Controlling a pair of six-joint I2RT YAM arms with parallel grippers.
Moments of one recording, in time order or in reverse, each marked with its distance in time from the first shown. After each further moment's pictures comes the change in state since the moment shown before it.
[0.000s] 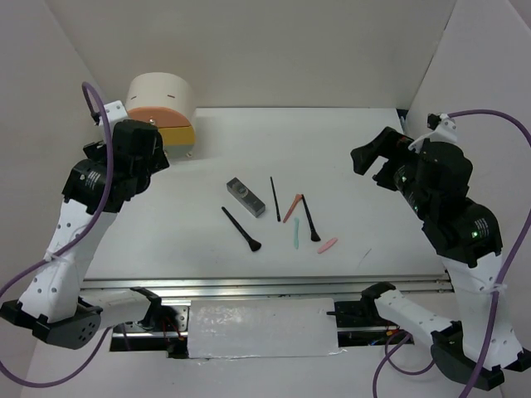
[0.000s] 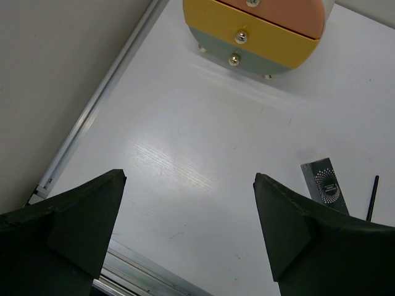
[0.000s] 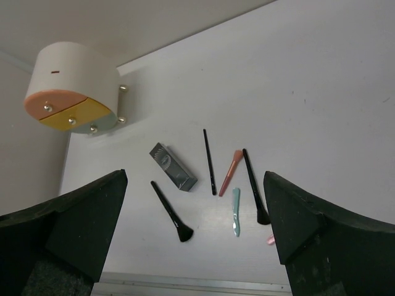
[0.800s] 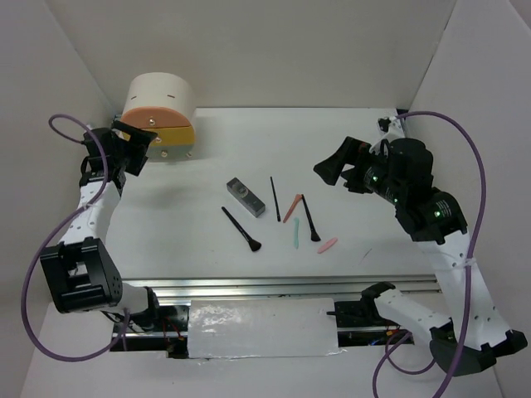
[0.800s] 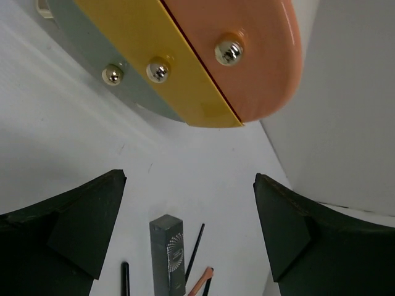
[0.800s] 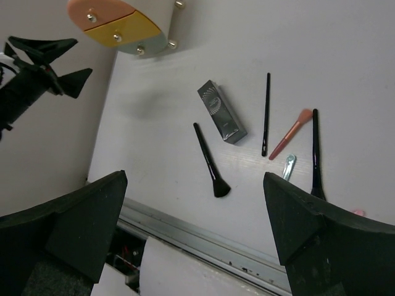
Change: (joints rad) left arm 0.597 0.214 -0.525 0.980 0.912 -0.393; right arm 0.000 0.038 -0.208 0.176 -0.367 0.014
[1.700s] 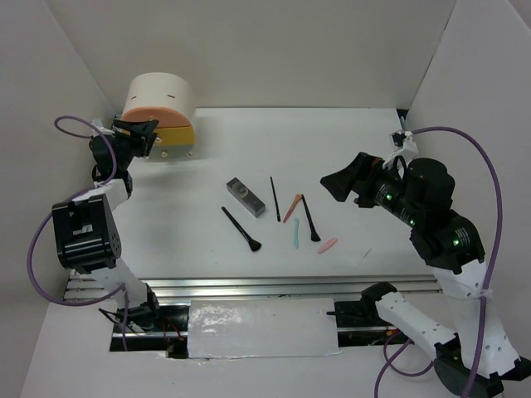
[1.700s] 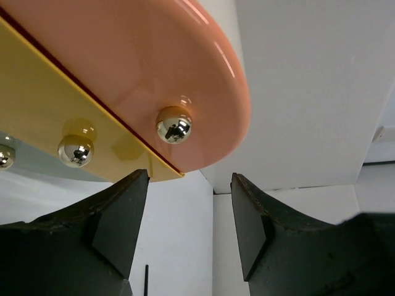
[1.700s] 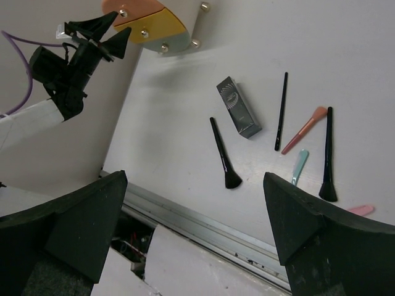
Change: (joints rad) left arm 0.095 0.319 -0.151 0.876 0.278 -0.274; right arm 0.000 -0.148 -0.050 -0.022 -0.056 0.003
